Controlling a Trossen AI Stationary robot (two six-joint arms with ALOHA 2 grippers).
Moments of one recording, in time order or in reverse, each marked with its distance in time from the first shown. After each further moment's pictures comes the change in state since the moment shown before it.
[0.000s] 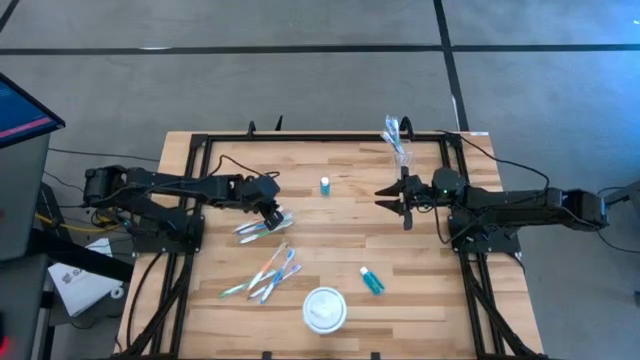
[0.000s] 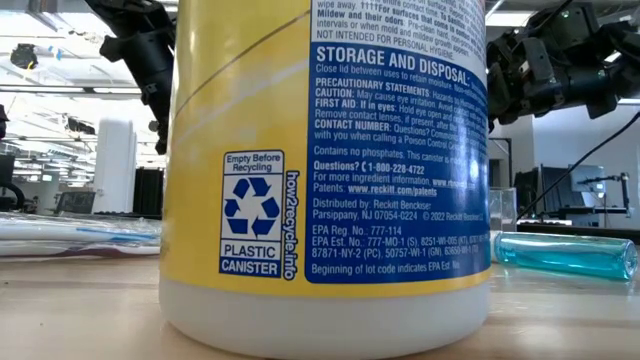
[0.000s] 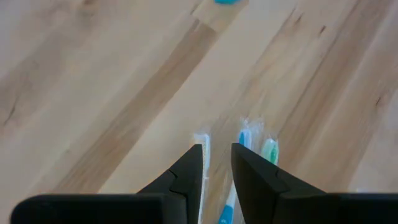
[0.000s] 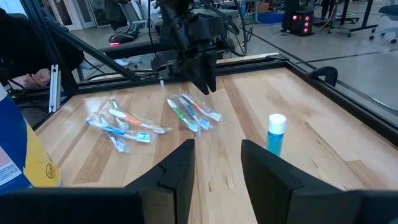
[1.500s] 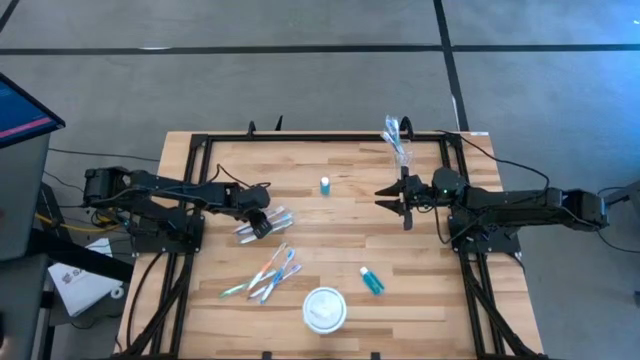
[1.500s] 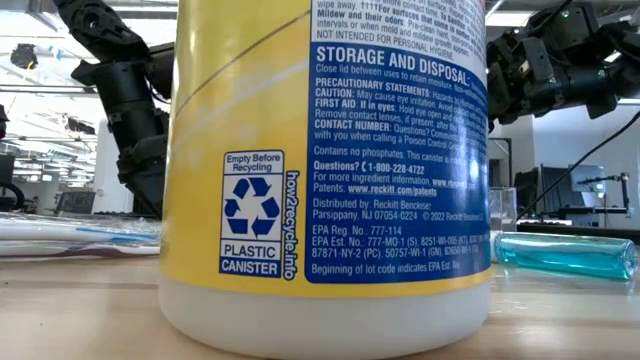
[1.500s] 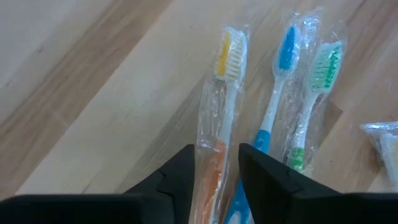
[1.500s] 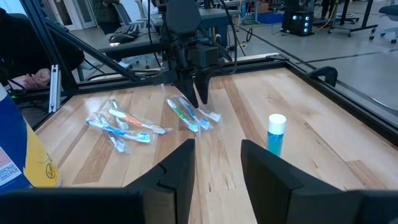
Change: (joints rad) left arm 0.005 0.001 -0.160 0.008 0.076 -0.052; right arm -0.001 0.000 0.000 0.000 0.001 0.000
